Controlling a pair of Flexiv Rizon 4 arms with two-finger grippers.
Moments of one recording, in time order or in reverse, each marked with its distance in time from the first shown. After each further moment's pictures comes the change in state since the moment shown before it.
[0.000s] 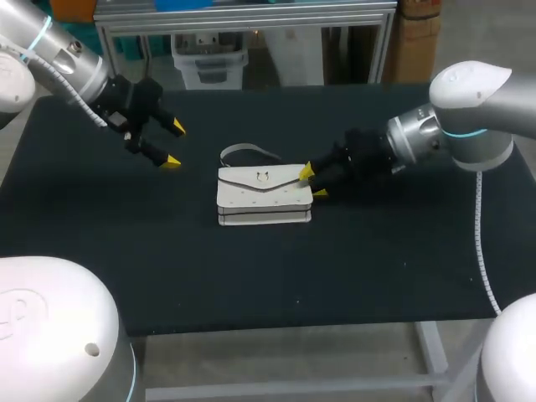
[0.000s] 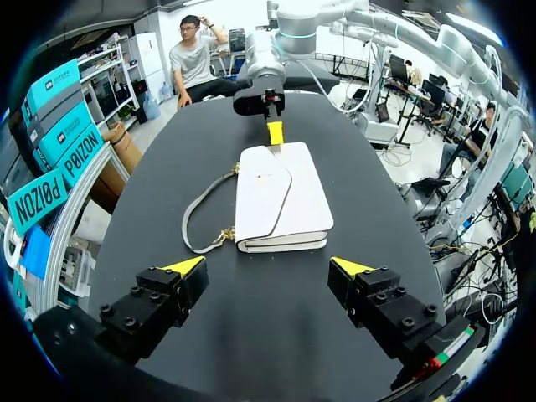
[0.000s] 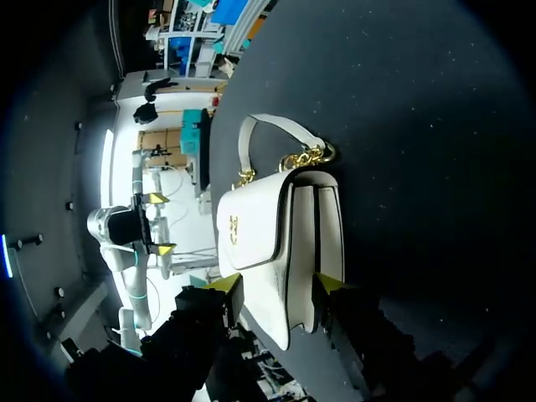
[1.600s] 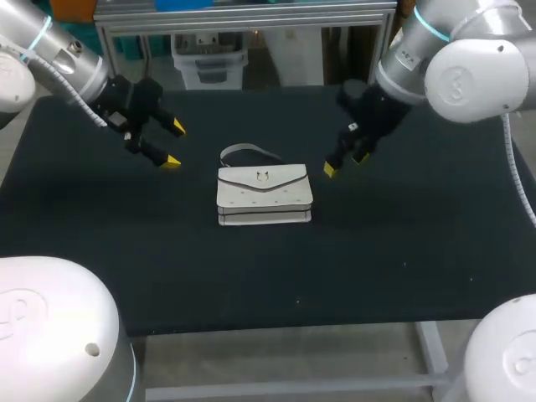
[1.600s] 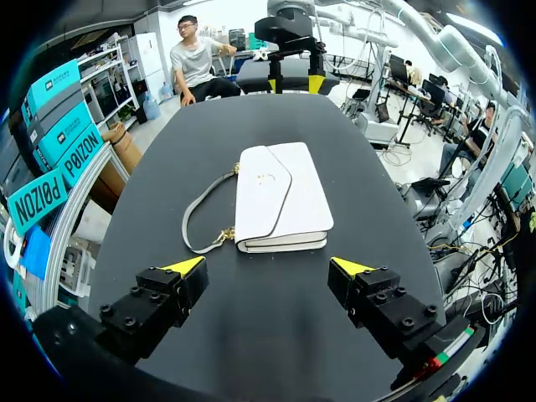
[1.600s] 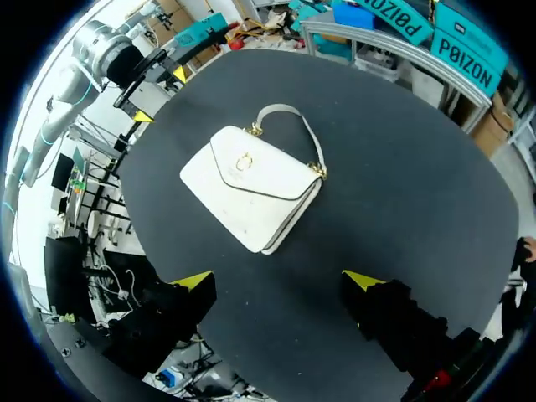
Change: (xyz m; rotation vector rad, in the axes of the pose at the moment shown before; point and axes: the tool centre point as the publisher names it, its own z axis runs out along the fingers) left arm 0.000 0.000 0.000 0.000 0.000 0.000; right arm 0.041 -0.040 -0.098 0.146 -0.714 -0.710
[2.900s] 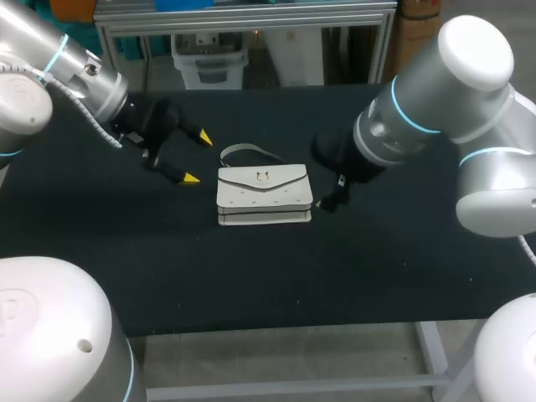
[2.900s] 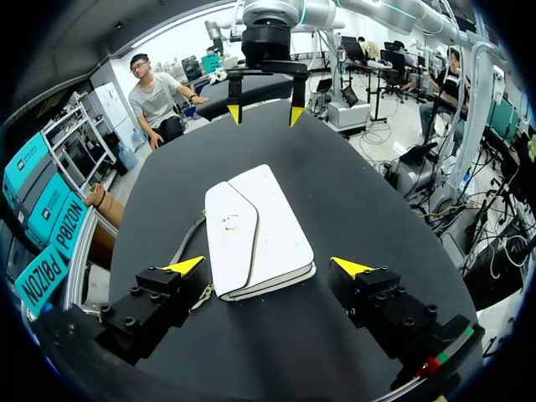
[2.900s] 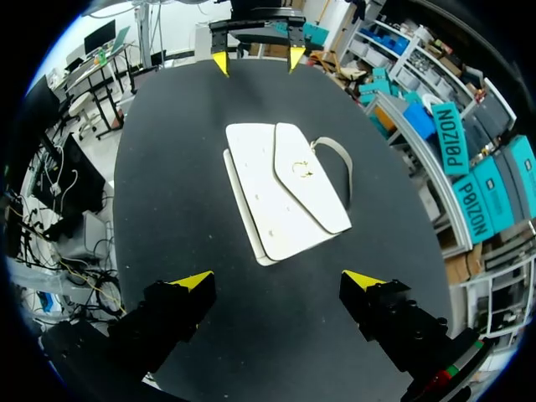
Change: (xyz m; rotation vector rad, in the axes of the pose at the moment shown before) left arm 0.034 -0.039 0.032 0.072 0.028 0.293; right arm 0.031 -0.008 0.029 -0.144 -0.285 -0.630
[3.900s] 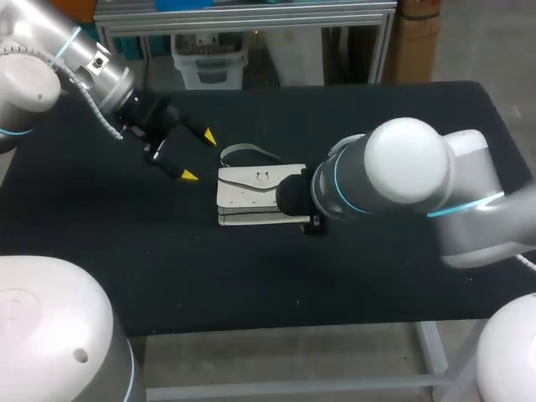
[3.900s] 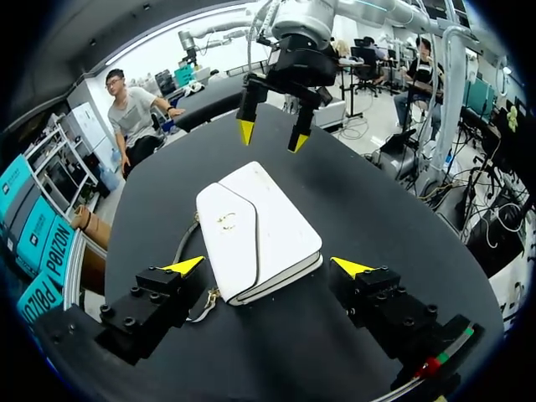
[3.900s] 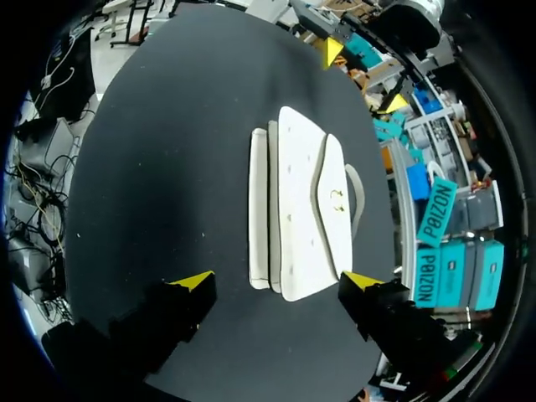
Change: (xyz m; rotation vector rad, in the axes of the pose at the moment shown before) left arm -0.015 0.014 0.010 0.043 0.092 0.115; right arm 0.026 0.026 0.044 0.084 -0.254 -0.424
